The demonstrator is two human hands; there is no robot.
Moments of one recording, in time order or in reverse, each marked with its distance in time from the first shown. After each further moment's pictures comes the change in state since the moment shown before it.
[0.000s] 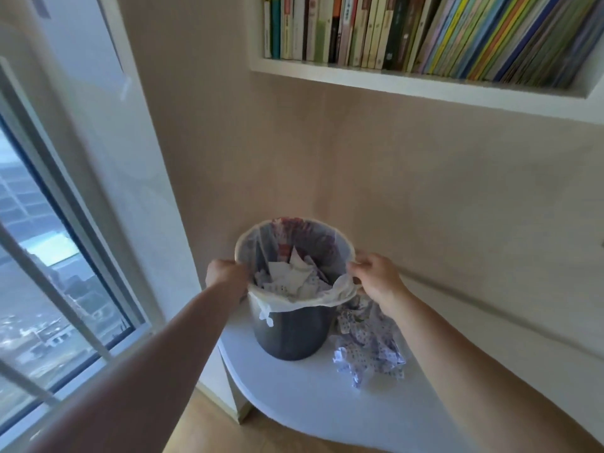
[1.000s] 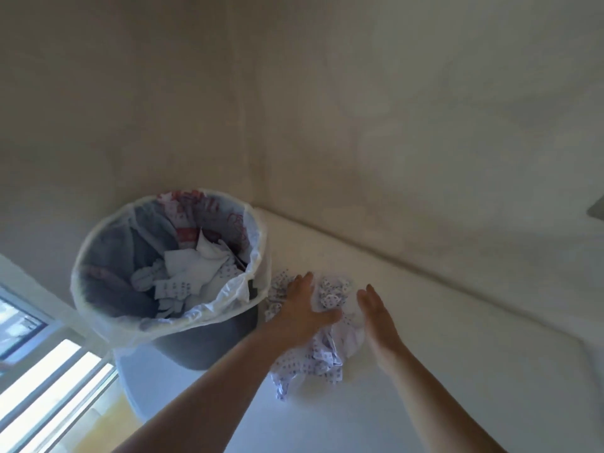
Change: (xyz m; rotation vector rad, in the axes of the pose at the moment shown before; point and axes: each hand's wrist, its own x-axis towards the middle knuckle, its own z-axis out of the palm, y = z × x) left_hand -0.063 -0.074 0.270 0.449 -0.741 0.343; right_hand 0.061 0.211 -0.083 0.172 0.027 0.207
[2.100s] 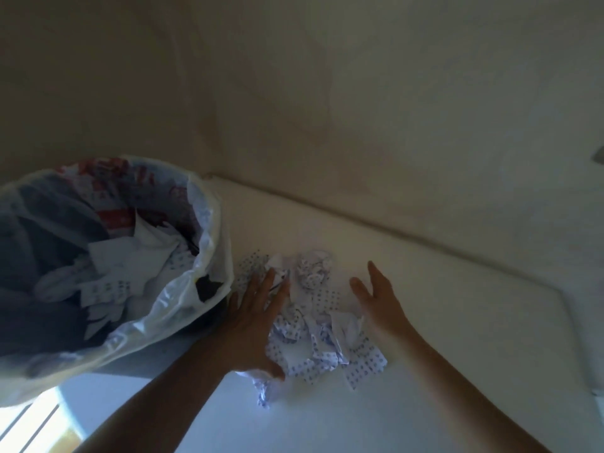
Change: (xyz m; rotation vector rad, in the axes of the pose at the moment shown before) left_hand 0.023 -0.091 -0.011 0.927 -0.332 0.221; right_hand 0.026 0.037 -0.030 -0.328 0.048 0.024
